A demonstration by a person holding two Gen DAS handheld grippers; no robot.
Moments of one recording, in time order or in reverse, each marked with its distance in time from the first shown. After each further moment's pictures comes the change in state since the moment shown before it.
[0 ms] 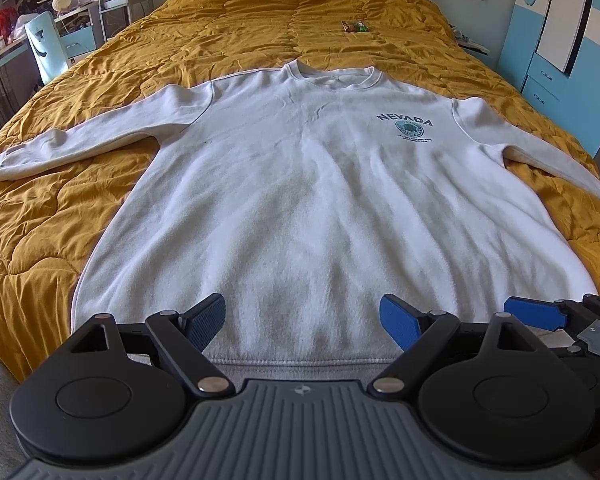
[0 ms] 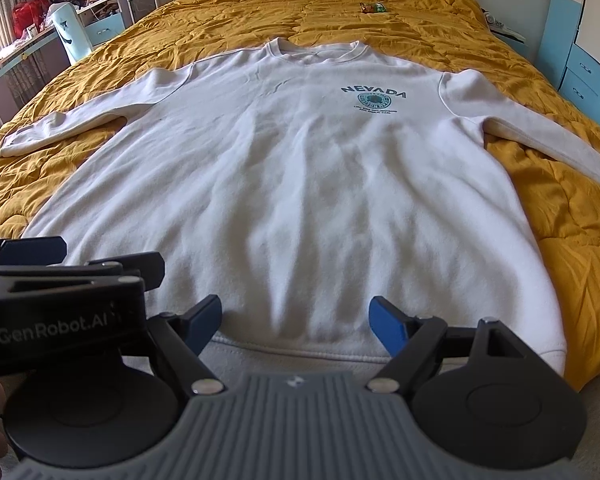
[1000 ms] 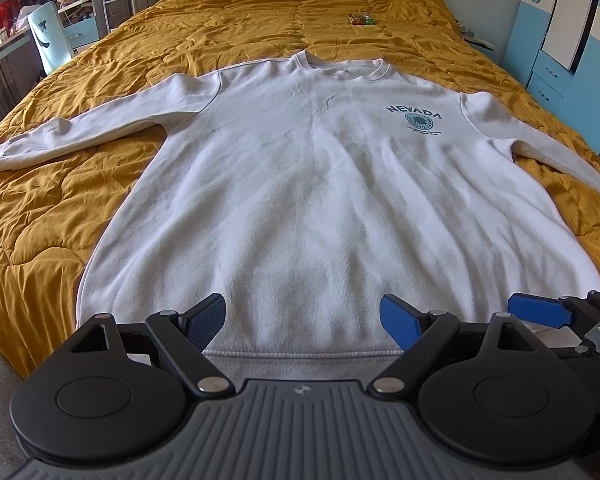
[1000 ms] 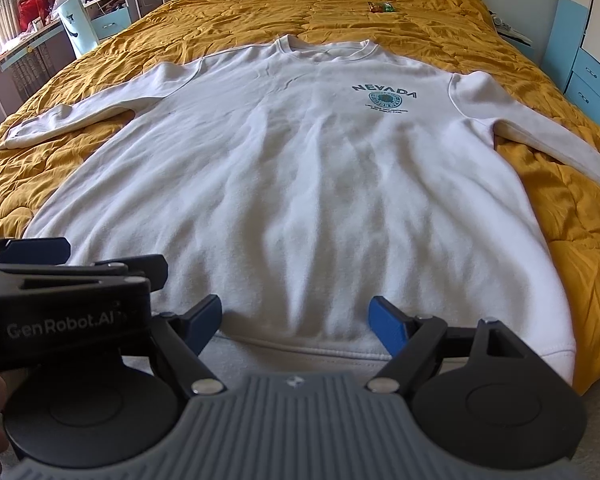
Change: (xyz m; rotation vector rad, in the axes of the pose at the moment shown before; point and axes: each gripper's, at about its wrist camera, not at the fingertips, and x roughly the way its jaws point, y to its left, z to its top) left arm 0.004 0.011 -0.003 -0.009 0.024 0.005; right arm 0.002 0.006 0.000 -0.022 0.008 0.007
